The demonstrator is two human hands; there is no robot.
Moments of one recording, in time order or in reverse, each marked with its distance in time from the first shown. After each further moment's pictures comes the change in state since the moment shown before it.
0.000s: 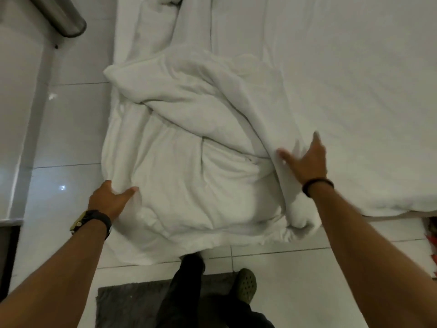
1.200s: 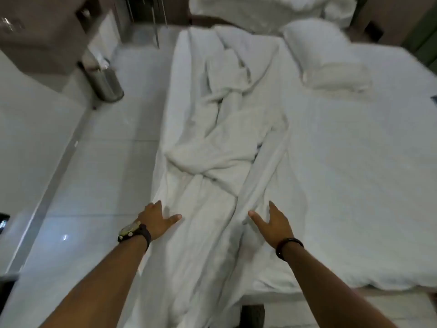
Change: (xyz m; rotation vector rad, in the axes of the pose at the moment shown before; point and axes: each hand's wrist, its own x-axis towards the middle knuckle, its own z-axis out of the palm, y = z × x) left_hand 0.066 0.062 -0.087 0.159 -0.243 0.249; right_hand -0.089 -0.169 0.063 0.000 -0.309 -0.045
